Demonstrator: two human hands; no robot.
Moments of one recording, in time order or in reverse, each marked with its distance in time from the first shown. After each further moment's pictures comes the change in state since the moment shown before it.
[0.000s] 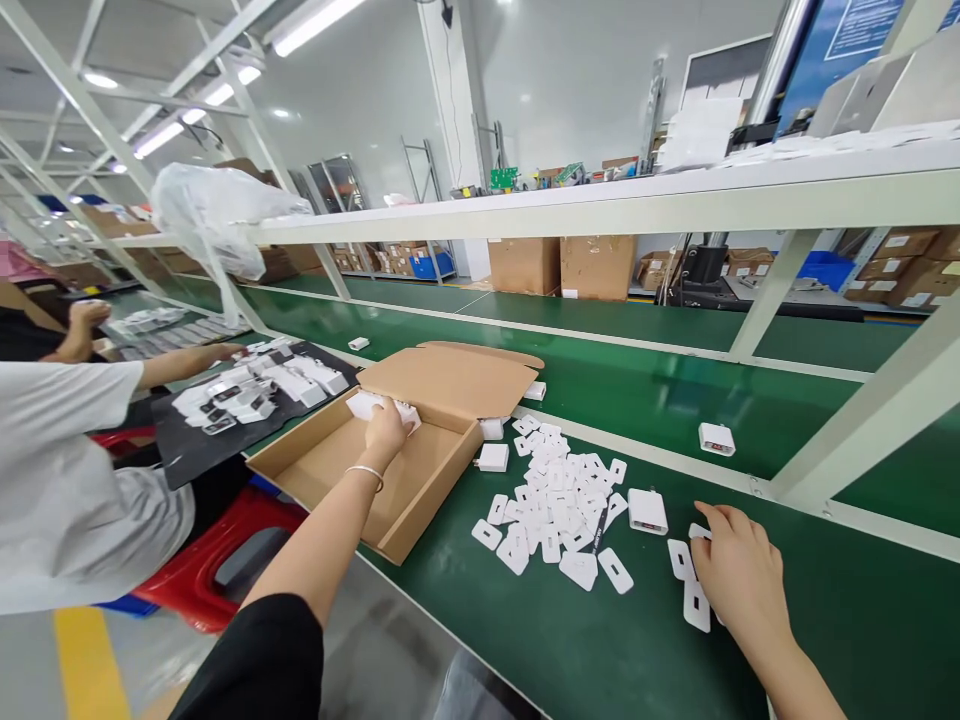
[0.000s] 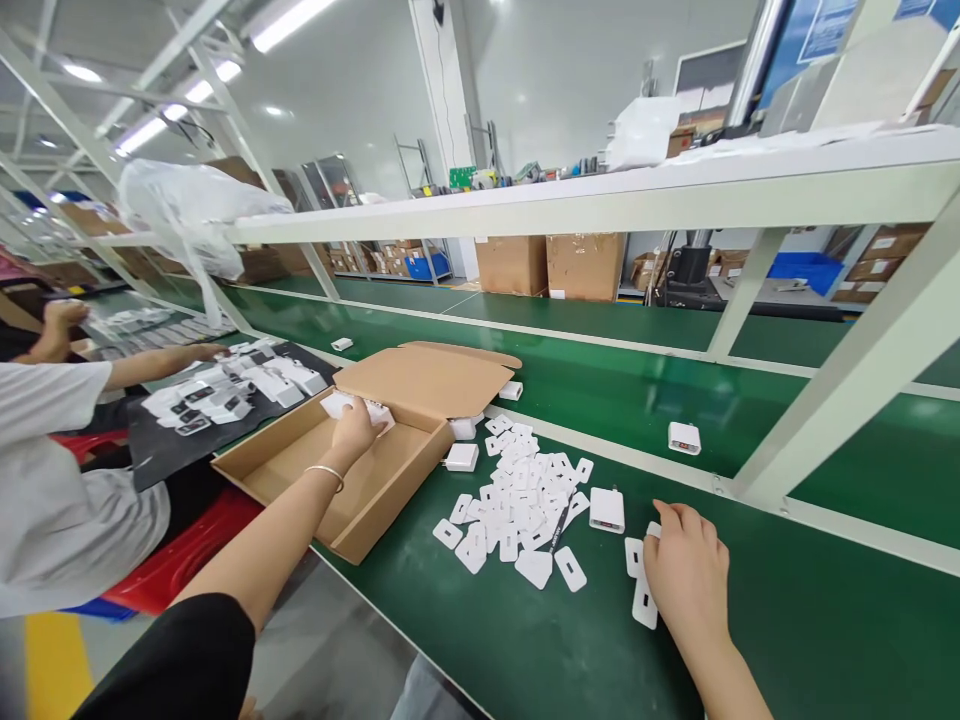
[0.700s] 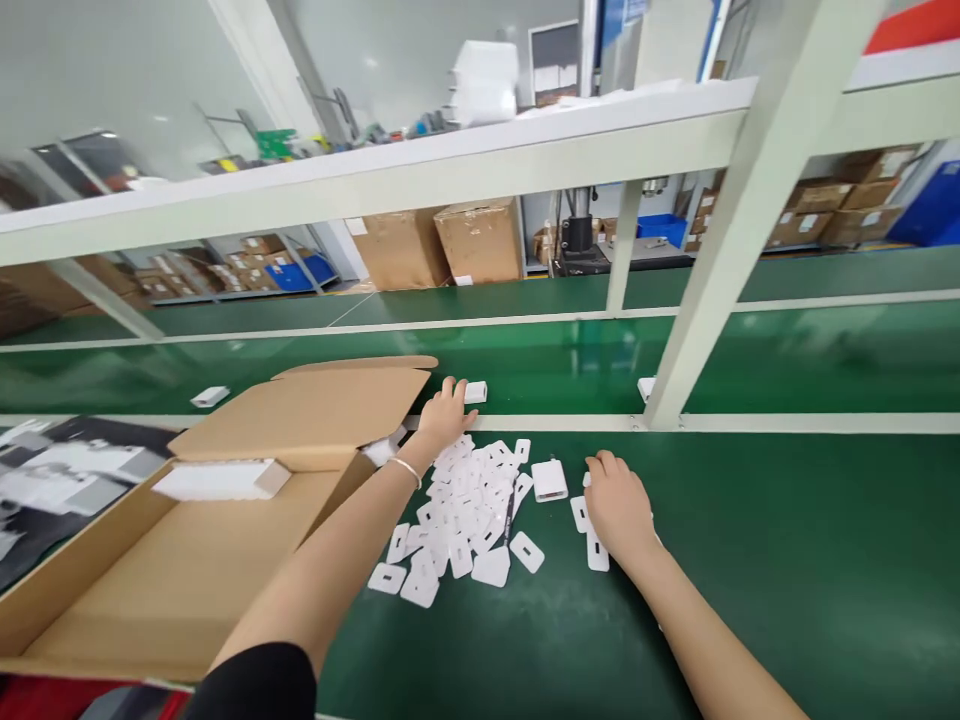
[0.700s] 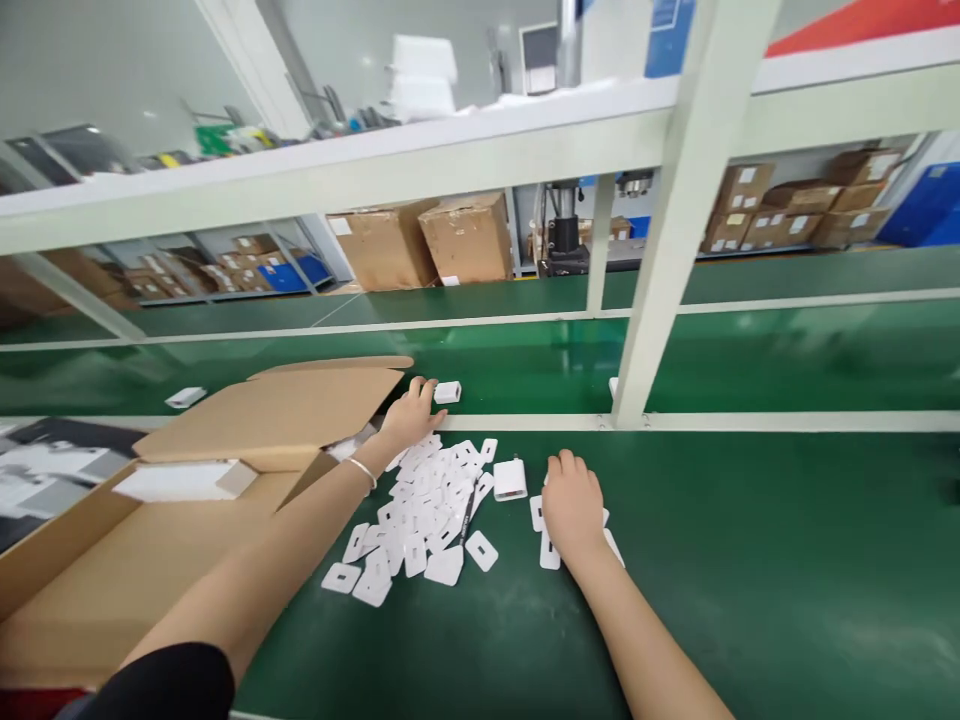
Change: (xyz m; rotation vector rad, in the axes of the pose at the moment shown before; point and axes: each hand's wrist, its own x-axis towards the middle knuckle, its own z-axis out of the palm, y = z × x) left_hand -0.090 0.258 0.060 0.029 -0.051 0.867; right_hand -0.002 -0.019 -0.006 -0.052 -0.200 0.033
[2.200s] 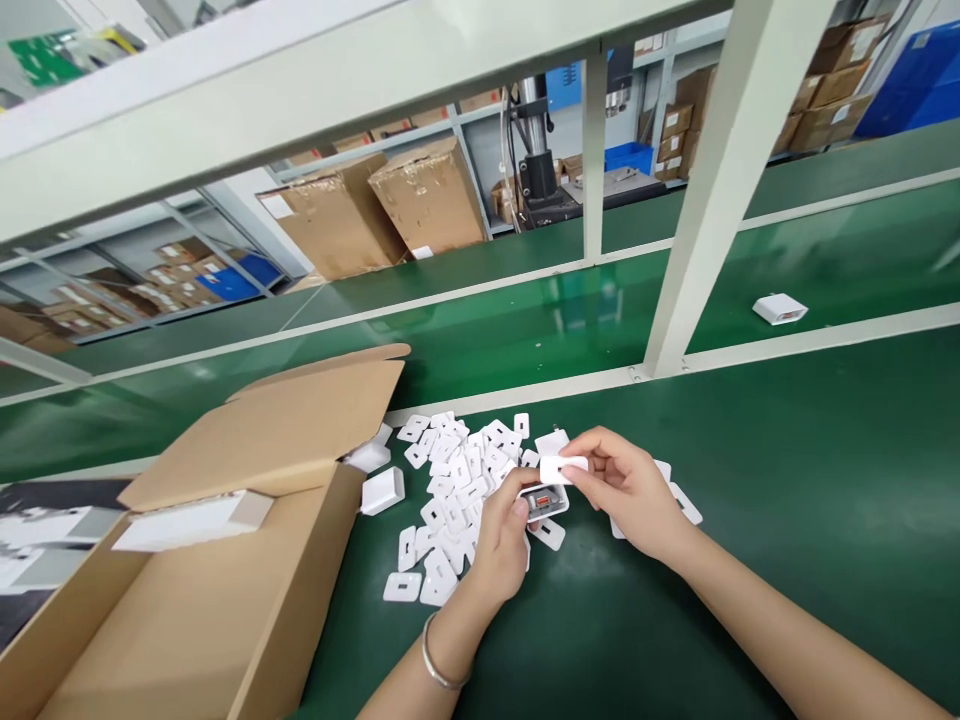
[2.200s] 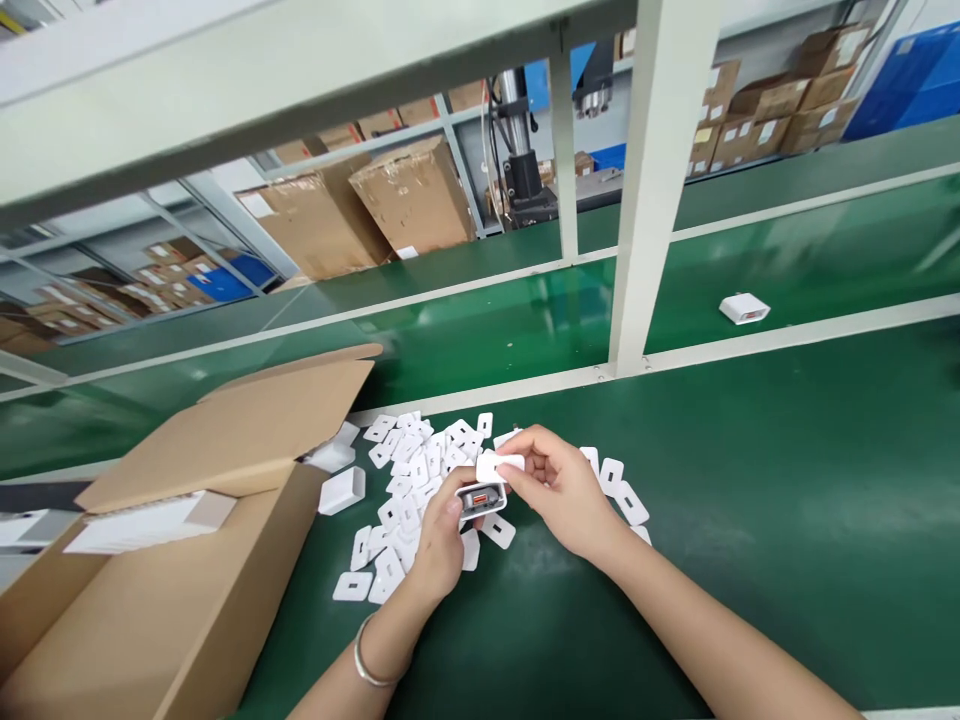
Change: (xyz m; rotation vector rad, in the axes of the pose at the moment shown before) left_hand -0.183 0.096 -0.004 -1.449 -0.118 0.197; right_hand -0.032 -0.031 -0.046 1.463 -0.001 -0.029
